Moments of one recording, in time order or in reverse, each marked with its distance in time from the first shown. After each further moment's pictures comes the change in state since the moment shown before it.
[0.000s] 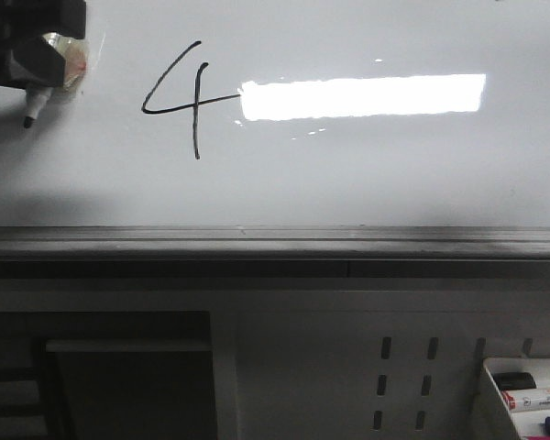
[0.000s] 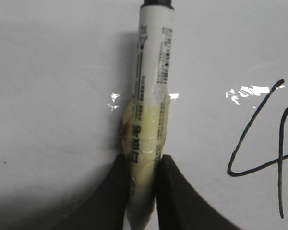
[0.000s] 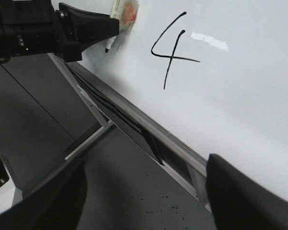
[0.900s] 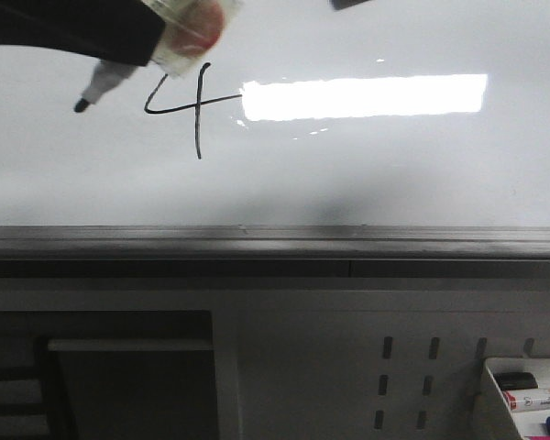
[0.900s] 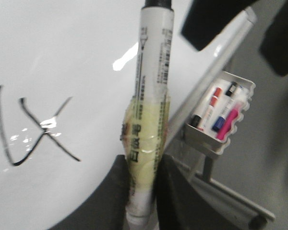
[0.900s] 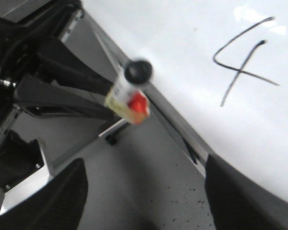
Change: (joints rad) left arm -0.045 -0.253 0.016 0.336 0.588 0.101; right arm 0.146 0.223 -0.163 0.034 0.033 -0.040
